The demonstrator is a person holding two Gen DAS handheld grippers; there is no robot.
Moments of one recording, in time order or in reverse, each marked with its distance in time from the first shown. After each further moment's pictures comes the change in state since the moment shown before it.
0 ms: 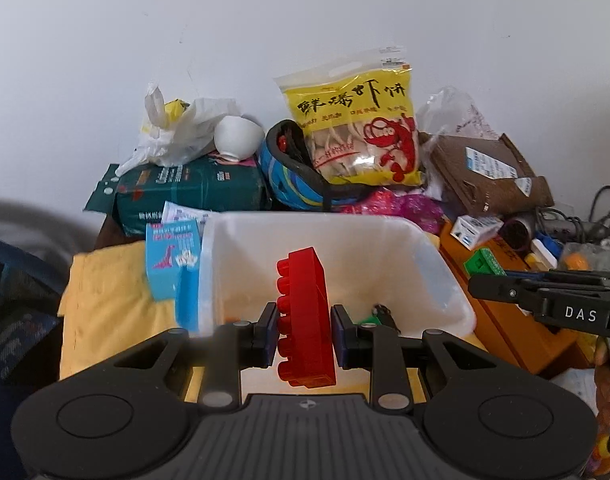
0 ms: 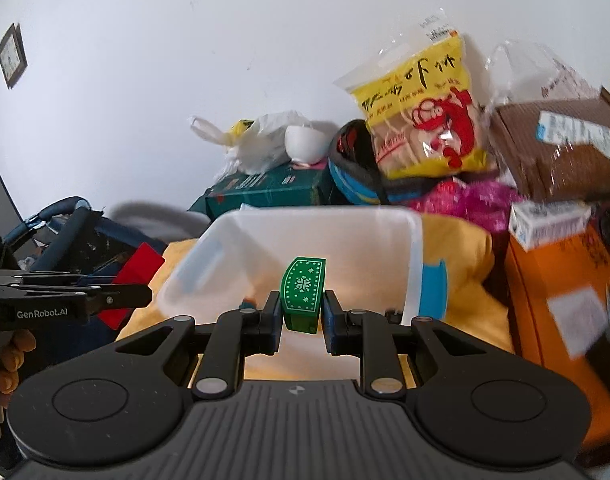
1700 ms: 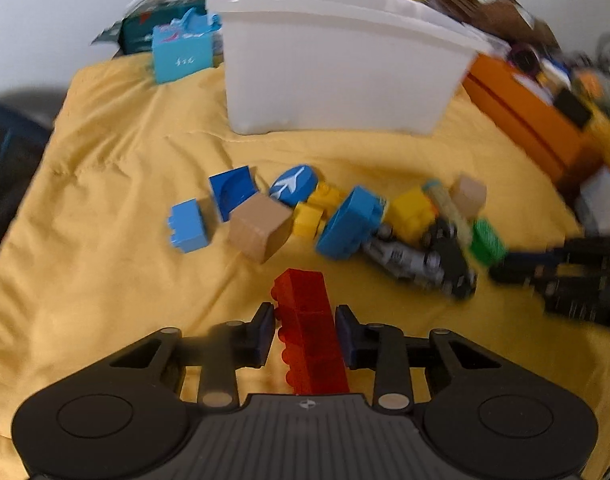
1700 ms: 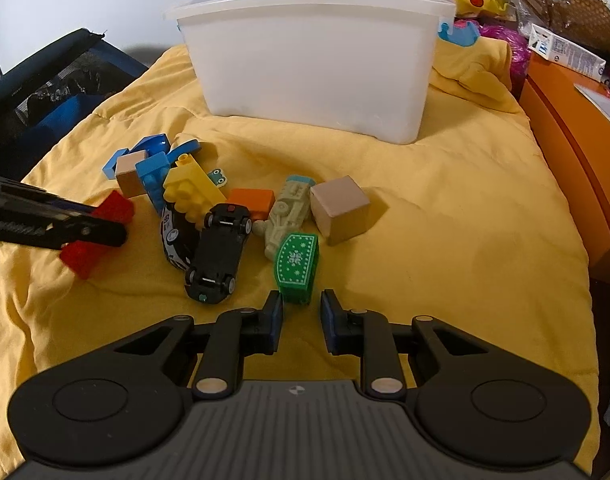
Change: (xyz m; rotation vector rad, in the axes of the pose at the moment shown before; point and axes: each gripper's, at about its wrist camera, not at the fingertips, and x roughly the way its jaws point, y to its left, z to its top) left arm 0.004 0.003 -0.211 0.066 0.273 0.028; right arm 0.013 0.022 -0.202 -0.147 0.285 -0.068
